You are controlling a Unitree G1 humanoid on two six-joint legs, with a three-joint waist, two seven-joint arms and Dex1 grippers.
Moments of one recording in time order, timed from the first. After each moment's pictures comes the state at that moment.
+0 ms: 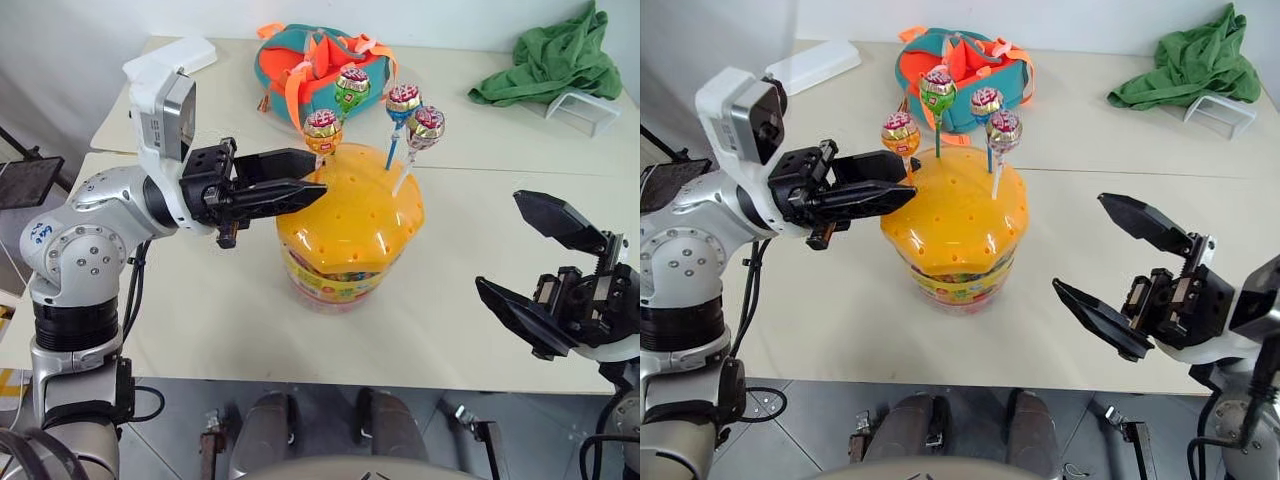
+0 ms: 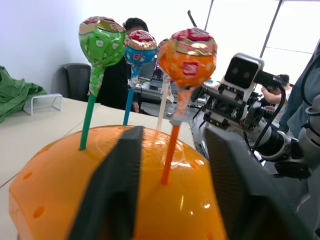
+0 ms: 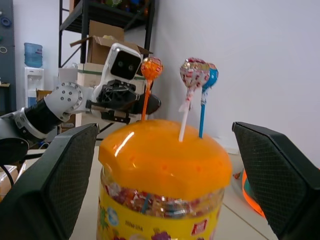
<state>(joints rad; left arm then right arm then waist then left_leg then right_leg) -0.71 0.61 0.14 -0.26 -1.04 0.81 -0.93 0.17 -0.61 -0.45 -0.70 1.02 0.10 0.92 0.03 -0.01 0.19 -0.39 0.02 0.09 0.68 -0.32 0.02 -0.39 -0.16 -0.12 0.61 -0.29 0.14</state>
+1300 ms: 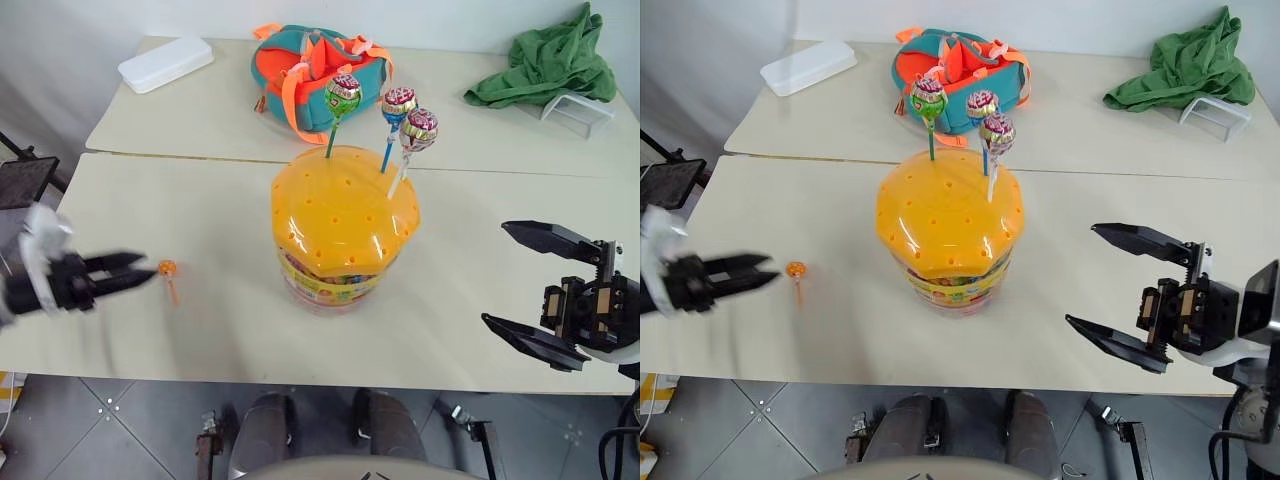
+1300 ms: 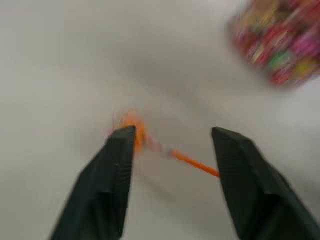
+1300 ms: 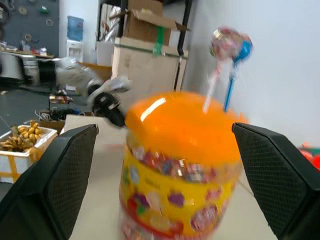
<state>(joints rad) -0.29 1.14 0.36 0.21 -0.70 0.56 -1.27 0.15 -0.68 -0.51 -0.64 1.06 0.14 1.08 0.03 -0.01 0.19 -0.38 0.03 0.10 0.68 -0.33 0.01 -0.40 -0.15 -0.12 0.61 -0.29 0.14</state>
